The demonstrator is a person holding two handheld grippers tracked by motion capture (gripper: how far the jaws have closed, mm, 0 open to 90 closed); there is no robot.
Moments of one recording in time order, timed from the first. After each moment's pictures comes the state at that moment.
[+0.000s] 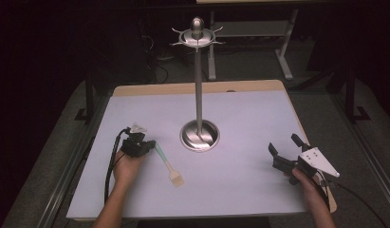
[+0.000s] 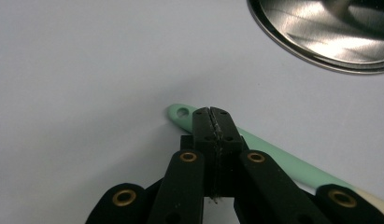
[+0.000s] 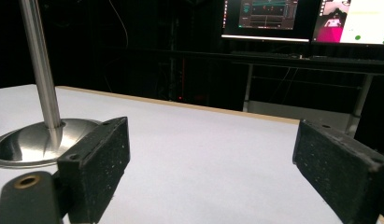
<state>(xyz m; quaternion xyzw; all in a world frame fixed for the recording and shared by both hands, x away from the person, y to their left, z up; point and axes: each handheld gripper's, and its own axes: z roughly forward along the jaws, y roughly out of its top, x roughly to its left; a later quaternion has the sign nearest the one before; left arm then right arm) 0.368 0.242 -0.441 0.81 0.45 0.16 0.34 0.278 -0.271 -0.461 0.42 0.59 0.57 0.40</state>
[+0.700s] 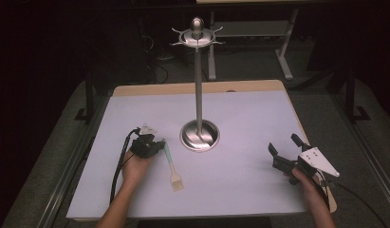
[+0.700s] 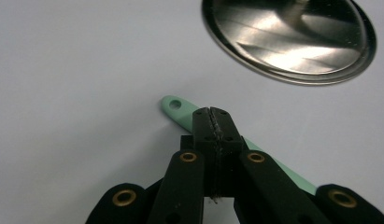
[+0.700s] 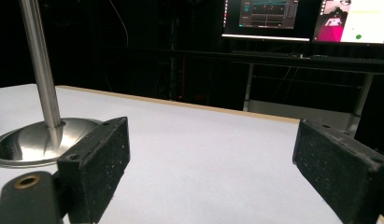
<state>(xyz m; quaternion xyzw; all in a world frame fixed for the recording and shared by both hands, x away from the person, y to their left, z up) 0.367 0.213 -0.445 0.82 0.42 0.14 0.37 0.278 -0.271 -0.461 0.41 0.59 0.57 0.39</state>
